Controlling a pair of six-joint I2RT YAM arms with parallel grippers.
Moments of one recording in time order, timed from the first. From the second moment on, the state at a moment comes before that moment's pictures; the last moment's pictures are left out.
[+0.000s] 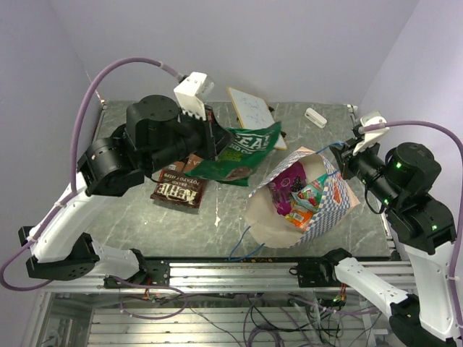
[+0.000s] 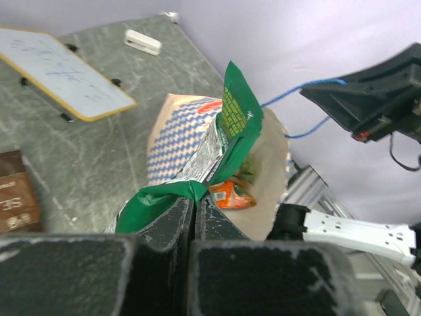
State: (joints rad) left arm -1.03 1.33 1.99 -0.87 -0.16 -0.44; right arm 0.41 0.81 1.47 -0.84 0.01 -0.21
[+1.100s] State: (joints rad) left arm -0.42 1.63 1.81 -0.82 0.25 0.03; right arm 0.41 0.84 1.50 -0.87 -0.03 -0.24
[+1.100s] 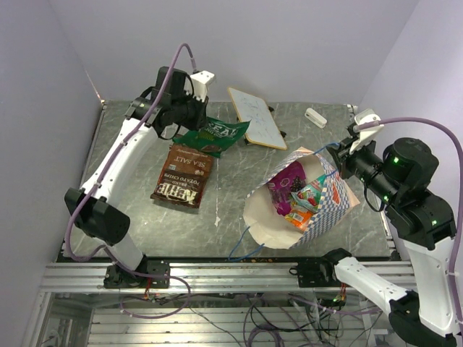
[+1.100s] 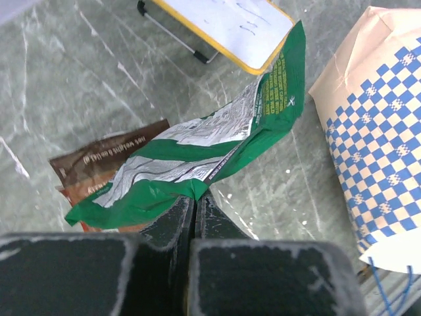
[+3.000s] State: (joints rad) left arm -0.08 1.22 1.16 -0.76 -0.12 -0.38; right arm 0.41 0.90 1.50 -0.84 -0.12 -0.28
